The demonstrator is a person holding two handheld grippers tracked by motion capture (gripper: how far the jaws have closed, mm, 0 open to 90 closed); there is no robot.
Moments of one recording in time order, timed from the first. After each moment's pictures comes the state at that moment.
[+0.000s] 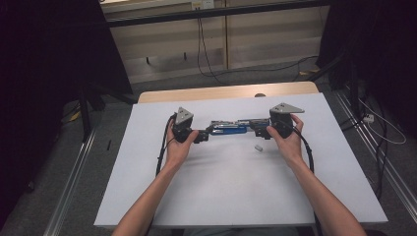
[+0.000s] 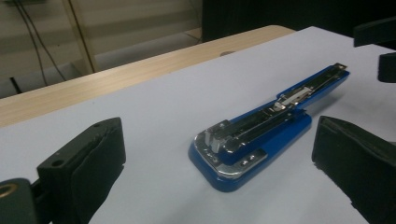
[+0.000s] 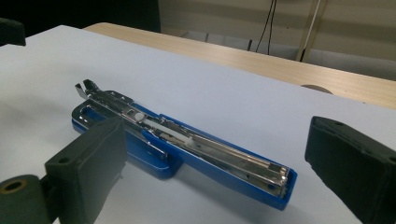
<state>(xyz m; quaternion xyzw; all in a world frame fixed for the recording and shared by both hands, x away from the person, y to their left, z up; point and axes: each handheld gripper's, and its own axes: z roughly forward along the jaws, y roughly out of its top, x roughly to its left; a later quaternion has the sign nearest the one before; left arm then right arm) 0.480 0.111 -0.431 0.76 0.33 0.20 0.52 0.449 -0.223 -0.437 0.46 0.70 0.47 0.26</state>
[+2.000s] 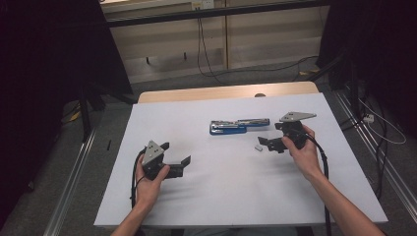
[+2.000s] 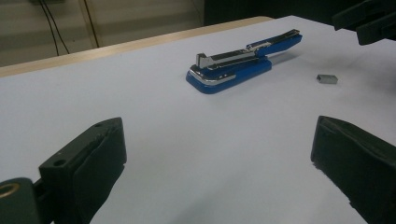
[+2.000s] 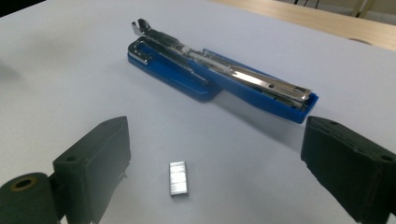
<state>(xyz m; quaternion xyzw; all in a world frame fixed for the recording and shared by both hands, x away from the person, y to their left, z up) 0.369 0.190 -0.437 0.75 0.34 0.21 0.52 0.411 -0.246 -0.428 0.43 0.77 0.44 0.17</state>
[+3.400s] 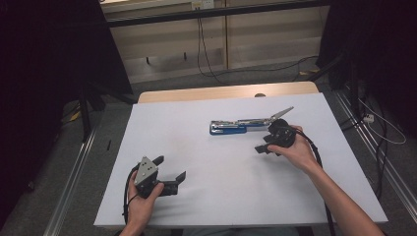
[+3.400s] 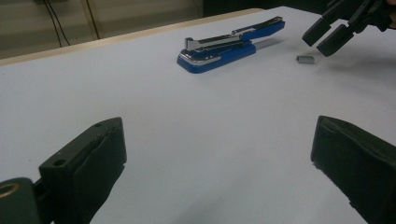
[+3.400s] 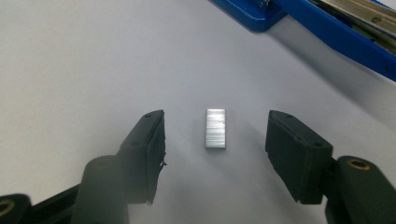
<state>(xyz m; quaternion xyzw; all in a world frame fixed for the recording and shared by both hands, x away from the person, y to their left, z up) 0.326 0.205 -0.436 0.76 0.33 0.22 0.51 0.432 -0.226 -0.429 0.39 0.86 0.31 0.05</state>
